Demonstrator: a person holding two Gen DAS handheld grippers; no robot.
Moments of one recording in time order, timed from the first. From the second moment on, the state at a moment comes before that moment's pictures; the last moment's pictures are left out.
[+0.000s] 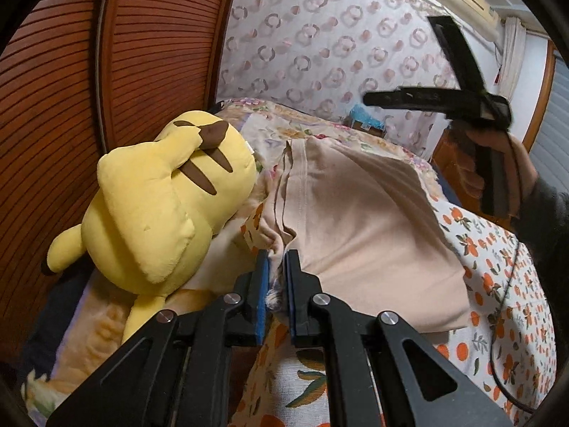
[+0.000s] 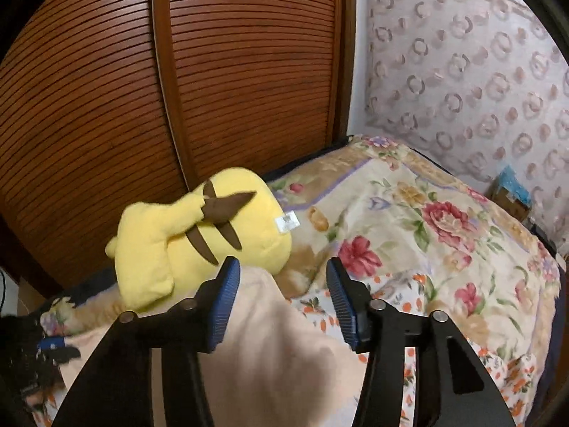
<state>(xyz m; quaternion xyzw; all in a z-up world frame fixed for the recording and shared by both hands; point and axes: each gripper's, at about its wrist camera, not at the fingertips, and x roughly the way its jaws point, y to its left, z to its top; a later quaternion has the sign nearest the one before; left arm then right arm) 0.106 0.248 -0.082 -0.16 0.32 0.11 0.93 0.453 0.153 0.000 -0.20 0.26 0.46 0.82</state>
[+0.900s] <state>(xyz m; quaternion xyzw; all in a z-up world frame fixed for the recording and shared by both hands) 0.070 0.138 -0.007 -0.07 0.25 0.02 0.97 0.234 -0.042 0.016 -0.11 0.22 0.41 0.88</state>
